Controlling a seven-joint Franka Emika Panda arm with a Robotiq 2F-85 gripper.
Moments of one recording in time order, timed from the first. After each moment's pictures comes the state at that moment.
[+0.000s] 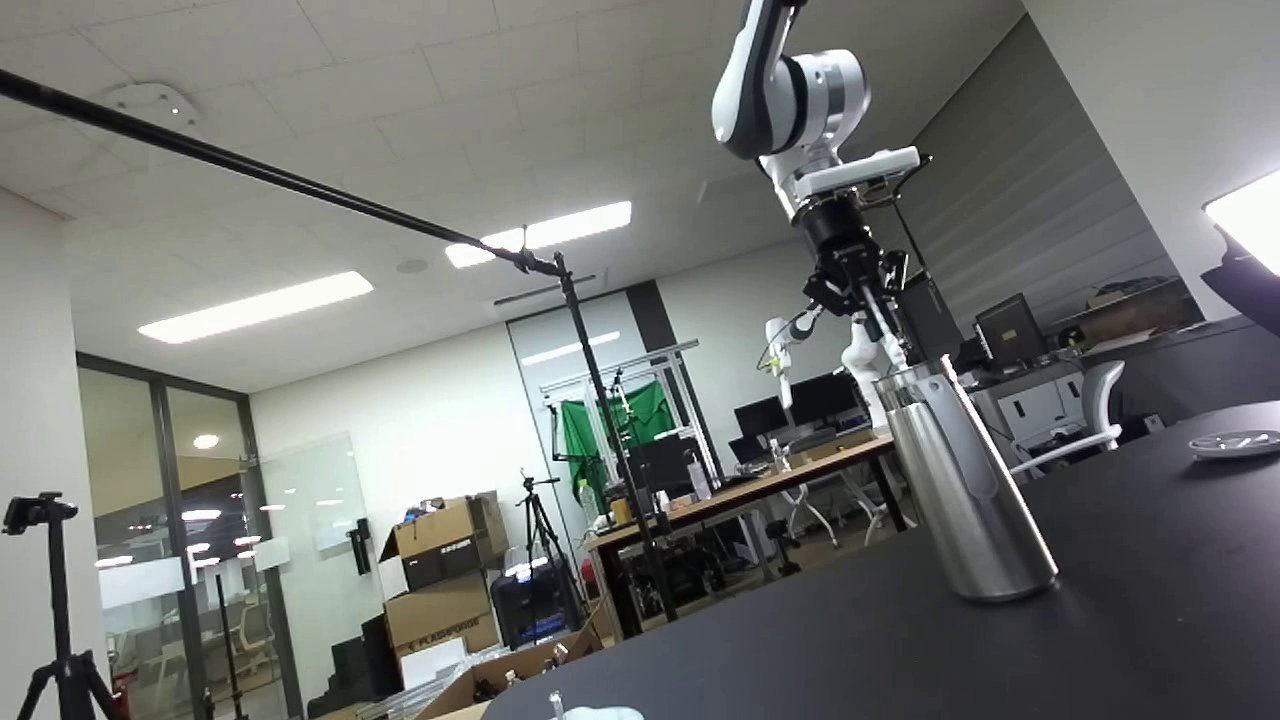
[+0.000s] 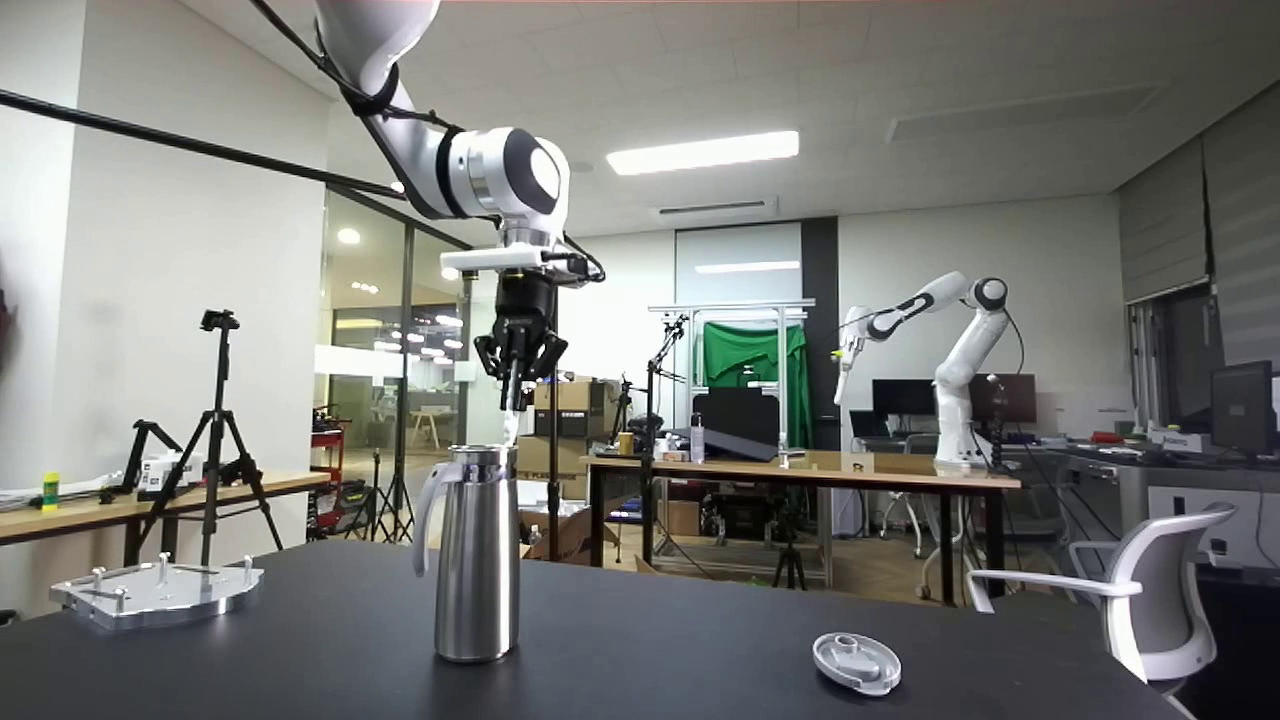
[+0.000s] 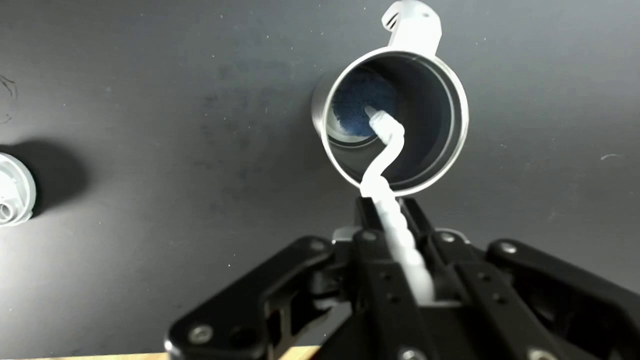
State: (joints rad) arm 0.10 0.39 0.06 -1.55 0.02 1.86 0.07
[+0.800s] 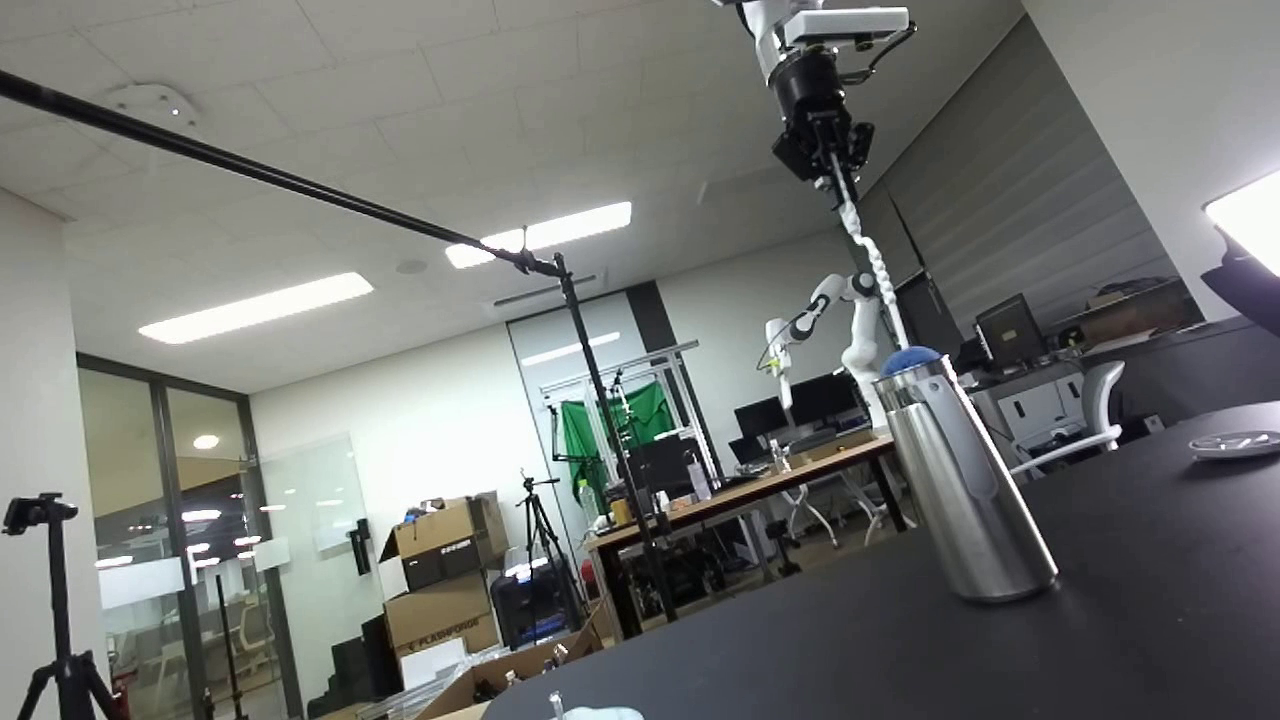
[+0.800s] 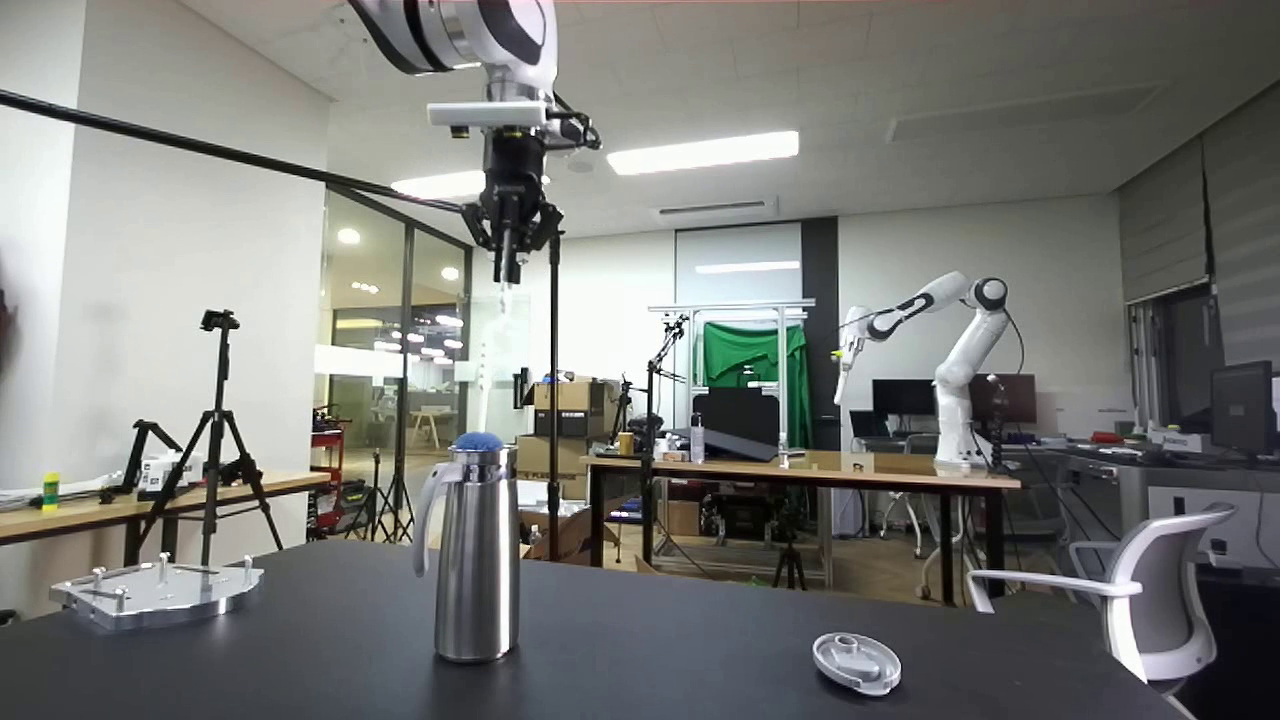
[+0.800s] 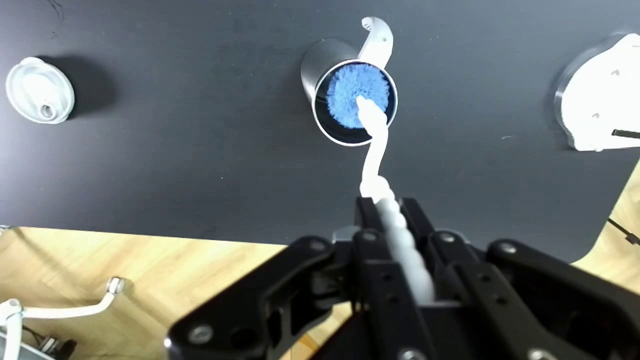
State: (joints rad) arm 0.06 0.10 0.06 -1.57 0.09 1.77 -0.13
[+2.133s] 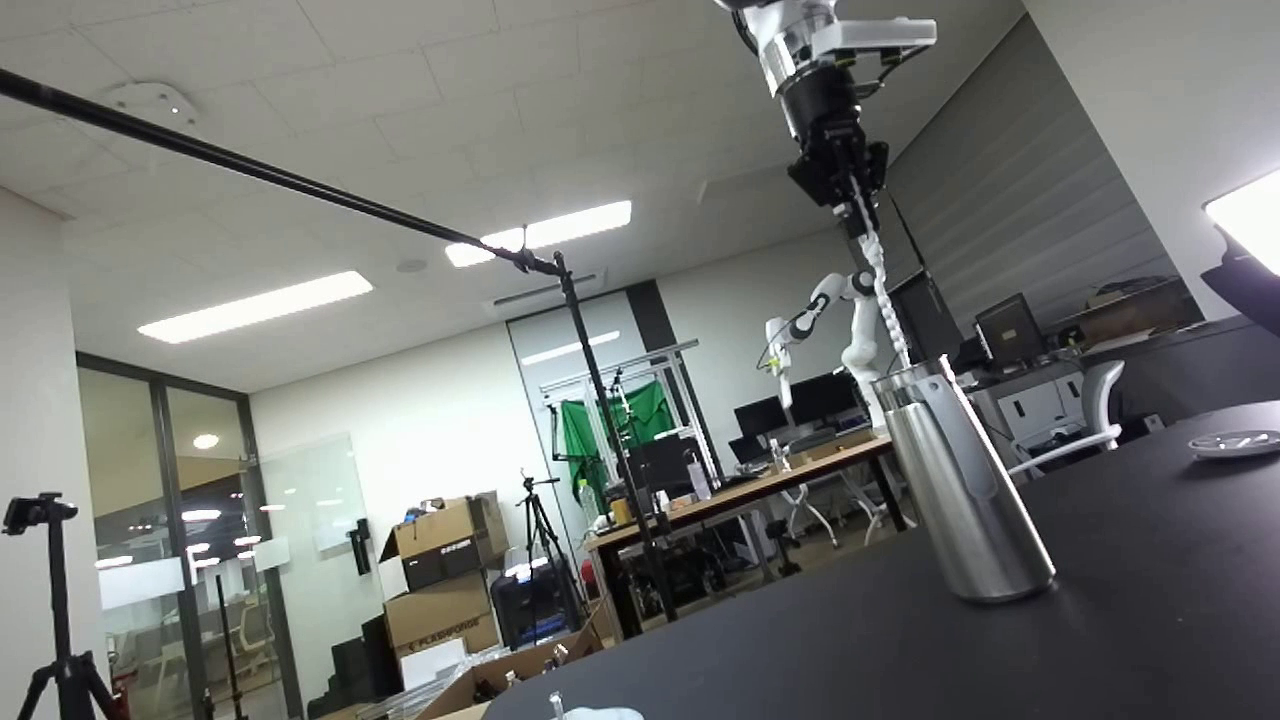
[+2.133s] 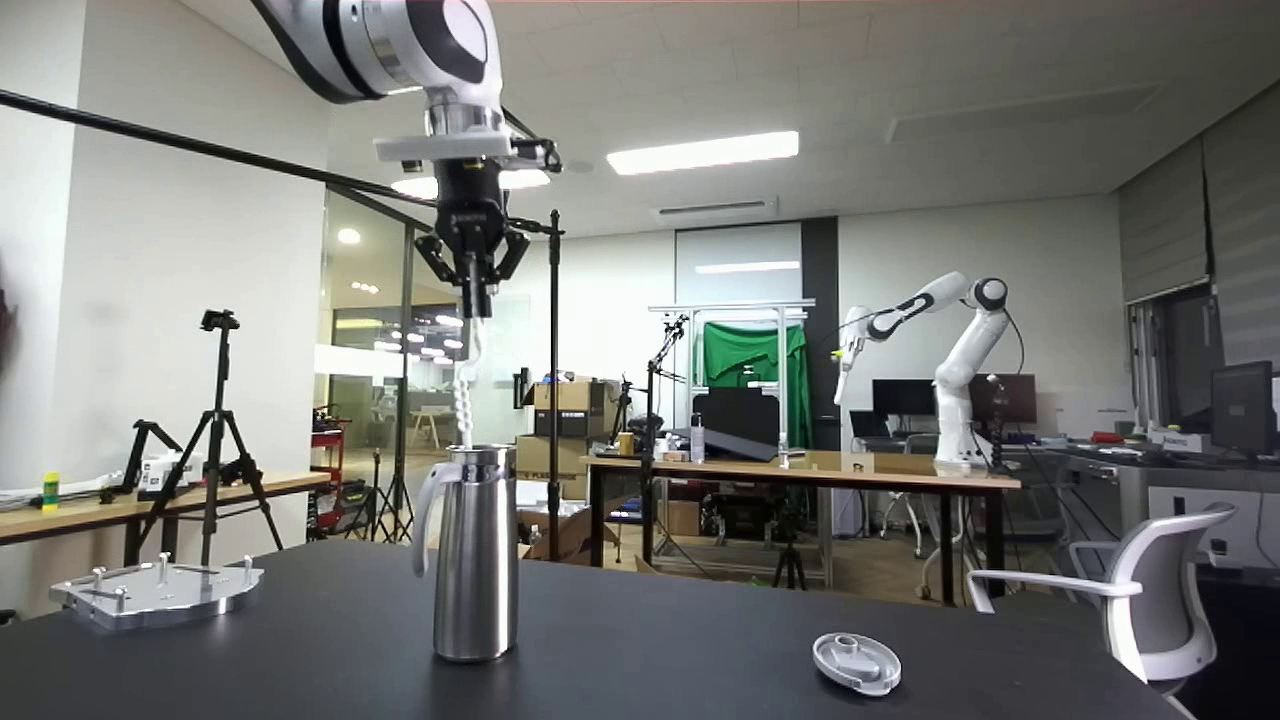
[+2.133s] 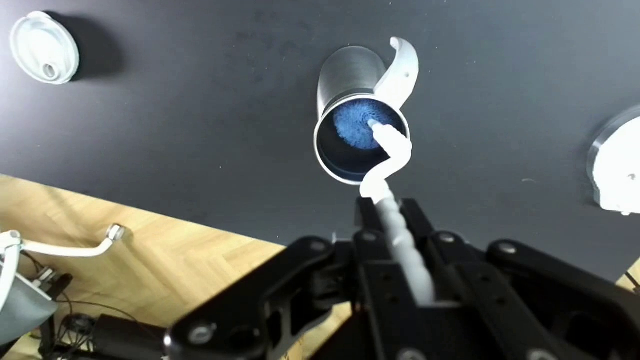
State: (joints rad) arm 0.09 -0.09 0.10 -1.96 0.00 2.06 -0.21
